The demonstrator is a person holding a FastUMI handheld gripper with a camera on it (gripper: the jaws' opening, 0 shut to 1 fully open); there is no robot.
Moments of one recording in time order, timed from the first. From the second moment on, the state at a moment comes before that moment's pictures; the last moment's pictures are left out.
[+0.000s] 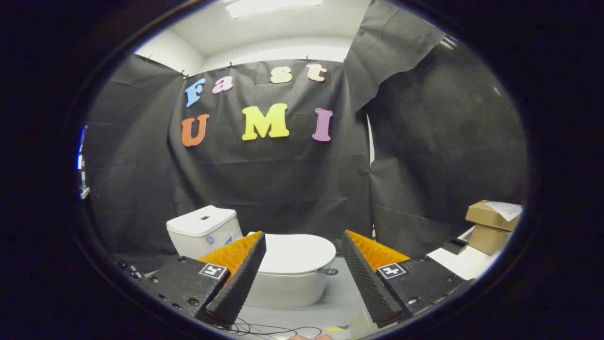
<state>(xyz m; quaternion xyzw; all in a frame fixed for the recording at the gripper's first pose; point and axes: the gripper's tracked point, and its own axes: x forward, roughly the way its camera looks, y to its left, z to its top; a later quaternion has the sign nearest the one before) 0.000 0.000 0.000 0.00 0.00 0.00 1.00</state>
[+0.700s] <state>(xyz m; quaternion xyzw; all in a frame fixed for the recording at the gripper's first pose) 0.015 -0.007 -0.009 0.03 0.02 -0.03 1.00</state>
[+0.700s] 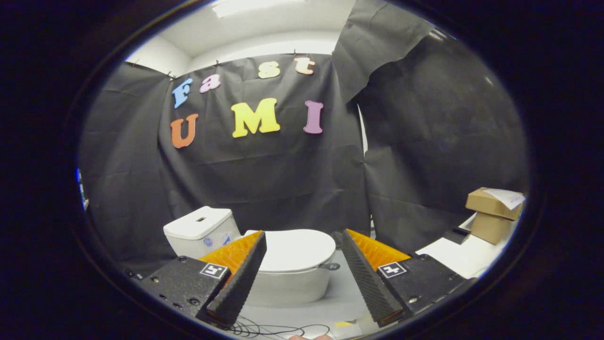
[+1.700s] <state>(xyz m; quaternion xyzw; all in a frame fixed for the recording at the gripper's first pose) 0.054 0.007 -0.046 0.02 0.10 0.01 1.00</state>
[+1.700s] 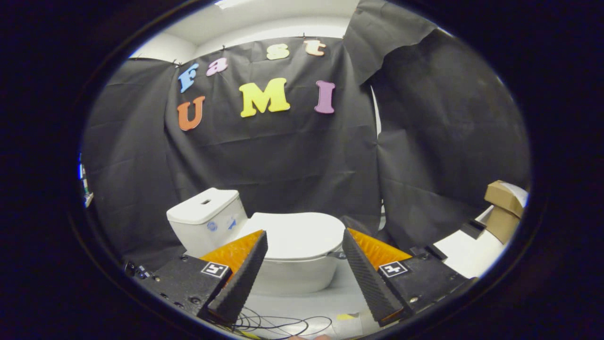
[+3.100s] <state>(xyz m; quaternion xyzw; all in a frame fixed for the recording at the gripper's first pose) 0.269 -0.104 -0.255 0.31 0.37 -0.05 0.88</state>
